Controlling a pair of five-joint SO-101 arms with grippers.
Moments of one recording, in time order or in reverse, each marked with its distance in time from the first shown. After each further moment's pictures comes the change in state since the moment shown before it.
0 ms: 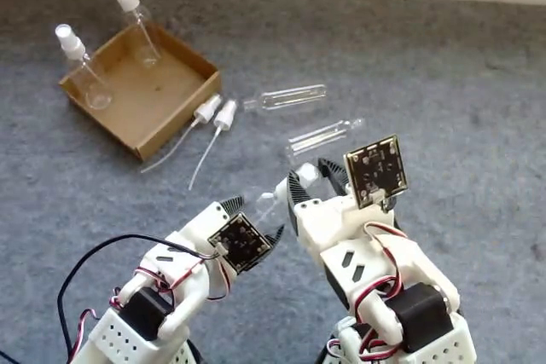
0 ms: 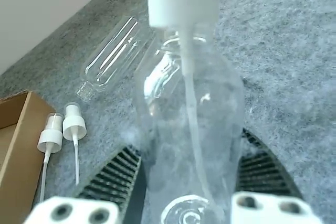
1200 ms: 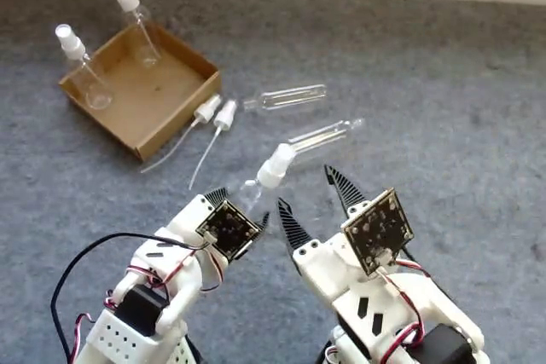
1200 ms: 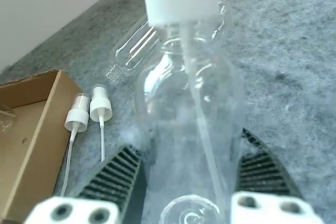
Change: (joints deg) left arm -6.8 0.0 0.0 0.0 0.0; right arm -8.5 -11.6 -1.8 6.2 8.4
